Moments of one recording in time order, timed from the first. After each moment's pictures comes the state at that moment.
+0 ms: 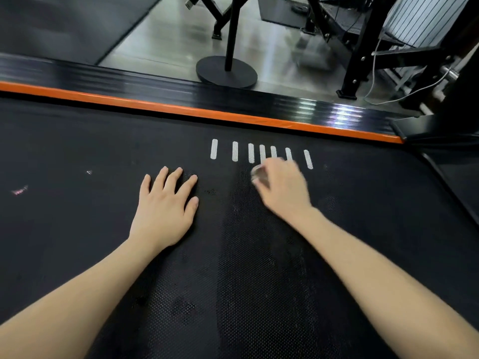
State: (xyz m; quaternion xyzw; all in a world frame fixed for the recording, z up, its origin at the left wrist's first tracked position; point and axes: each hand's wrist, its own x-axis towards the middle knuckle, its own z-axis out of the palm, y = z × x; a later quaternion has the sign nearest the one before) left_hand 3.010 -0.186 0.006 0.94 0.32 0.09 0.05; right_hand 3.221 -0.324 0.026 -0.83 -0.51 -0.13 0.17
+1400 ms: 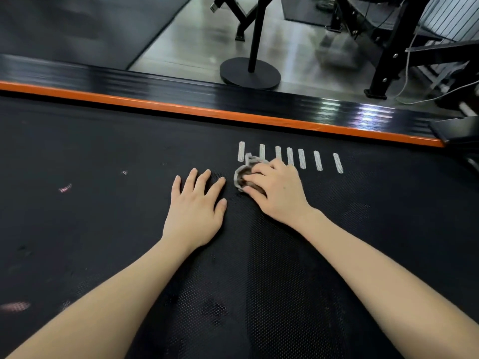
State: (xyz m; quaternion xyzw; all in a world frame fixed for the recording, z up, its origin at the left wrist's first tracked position) left_hand 3.010 -0.186 0.004 0.94 0.32 0.09 0.06; right_hand 3.188 -0.283 0.020 -0.73 -0.64 -0.16 0.18
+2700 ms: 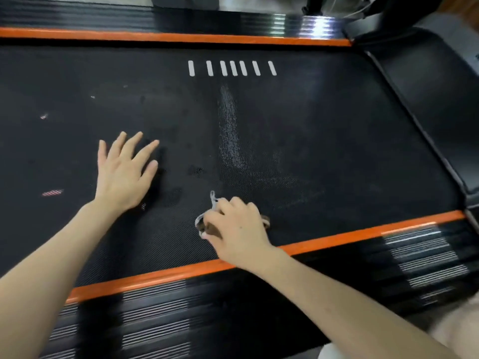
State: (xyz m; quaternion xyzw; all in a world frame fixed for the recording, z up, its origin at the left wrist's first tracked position) left_hand 2.853 -0.232 0.028 0.96 0.26 0.09 0.08; right_hand 2.917 -0.479 0.050 -0.84 -0.54 0.02 0.12
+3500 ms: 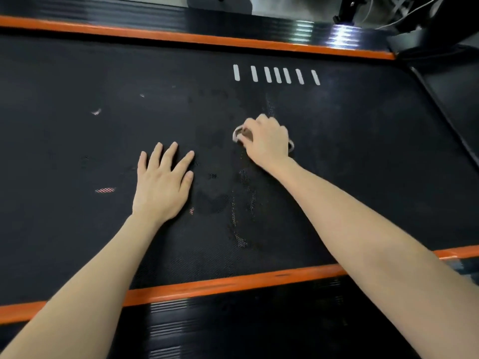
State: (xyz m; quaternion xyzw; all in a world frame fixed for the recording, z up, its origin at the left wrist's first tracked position) left_hand 2.831 -0.219 0.009 0.96 0.28 0.05 0.07; right_hand 3.043 -0.332 0.039 -0.90 -0.43 -0.07 0.07
